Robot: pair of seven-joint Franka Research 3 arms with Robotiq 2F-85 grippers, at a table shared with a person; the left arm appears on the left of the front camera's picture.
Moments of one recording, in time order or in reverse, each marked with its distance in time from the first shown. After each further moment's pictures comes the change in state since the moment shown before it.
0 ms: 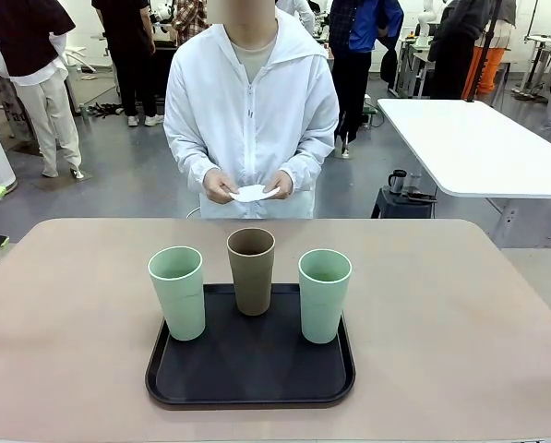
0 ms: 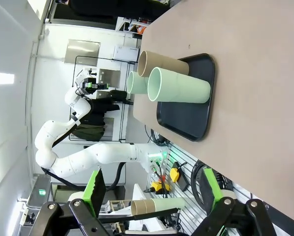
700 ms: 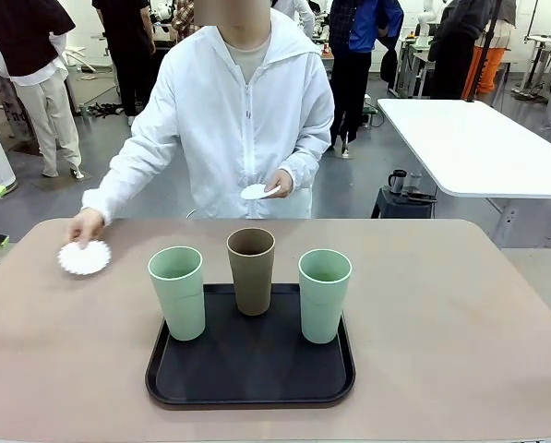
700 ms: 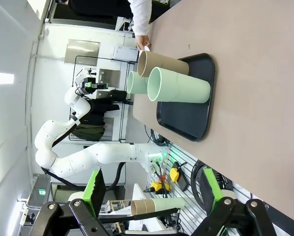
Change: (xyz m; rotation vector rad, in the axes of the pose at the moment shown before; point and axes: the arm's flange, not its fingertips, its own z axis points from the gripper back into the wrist) left arm 0.001 -0.001 0.001 0.001 0.000 -0.003; right arm 0.000 0.000 0.000 -0.001 0.001 0.000
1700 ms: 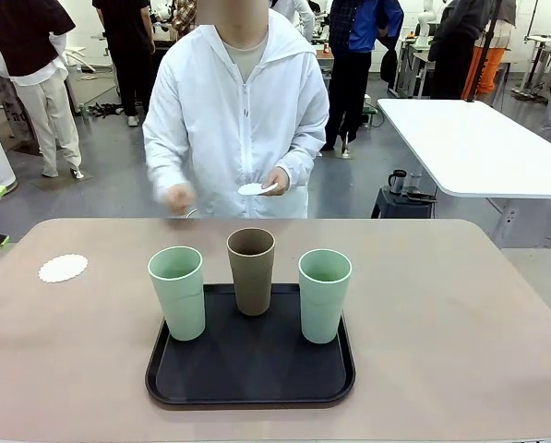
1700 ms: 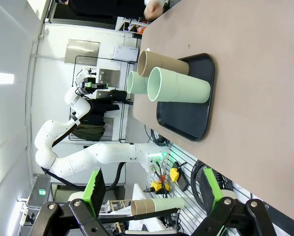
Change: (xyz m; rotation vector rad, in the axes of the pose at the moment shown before) left arm 0.000 0.000 0.000 0.000 0.000 0.000; right arm 0.000 0.000 0.000 0.000 0.000 0.000
